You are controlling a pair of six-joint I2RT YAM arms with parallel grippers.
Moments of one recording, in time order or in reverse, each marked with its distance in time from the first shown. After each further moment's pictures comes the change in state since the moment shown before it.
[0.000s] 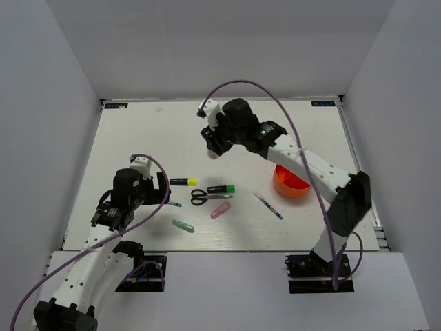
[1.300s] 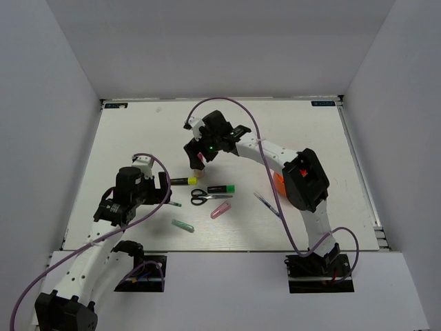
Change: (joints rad) left arm 0.000 0.047 -0.002 0.007 0.005 -0.007; right arm -0.027 0.346 0.077 0.103 -0.189 0.110
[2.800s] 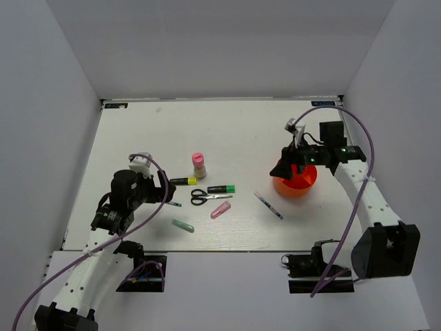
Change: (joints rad) left arm 0.000 -0.114 -0.036 0.105 0.111 -0.050; right arm -0.704 -0.908 -0.755 -0.266 -0.544 -0.301
